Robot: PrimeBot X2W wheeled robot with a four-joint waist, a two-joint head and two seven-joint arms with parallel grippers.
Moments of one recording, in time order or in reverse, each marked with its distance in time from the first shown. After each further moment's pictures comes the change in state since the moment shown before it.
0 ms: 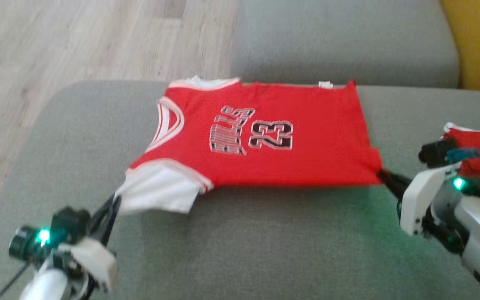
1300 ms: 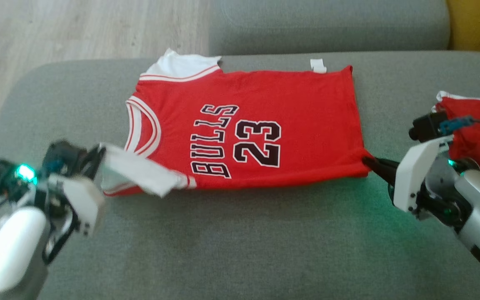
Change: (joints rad) left arm -0.167 0.122 -0.054 -0.144 0.012 0.020 0.324; right arm -0.051 -0.027 -0.015 -0.136 0.144 0.000 0.220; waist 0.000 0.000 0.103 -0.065
